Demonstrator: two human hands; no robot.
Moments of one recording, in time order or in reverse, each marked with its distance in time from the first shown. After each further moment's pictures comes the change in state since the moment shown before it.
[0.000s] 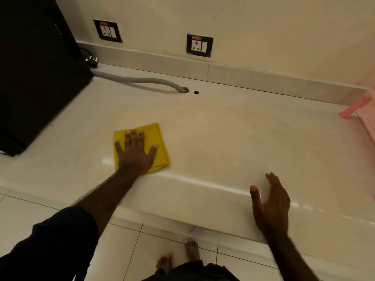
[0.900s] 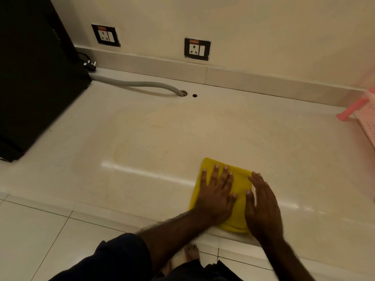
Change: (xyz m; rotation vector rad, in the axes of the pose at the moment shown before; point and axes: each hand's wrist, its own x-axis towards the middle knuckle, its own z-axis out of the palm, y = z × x) left_hand -0.149 0.201 0.040 -0.202 -0.103 0.696; right_hand -0.004 -0.010 0.013 -0.046 0.125 -0.368
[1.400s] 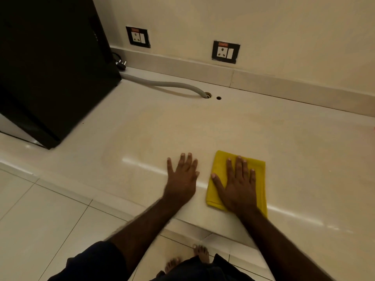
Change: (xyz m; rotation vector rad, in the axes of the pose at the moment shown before) left_hand -0.044 -0.130 -0.068 0.137 0.063 -0.310; right_hand 0.056 -0.085 0.091 -0.279 -0.449 0.078
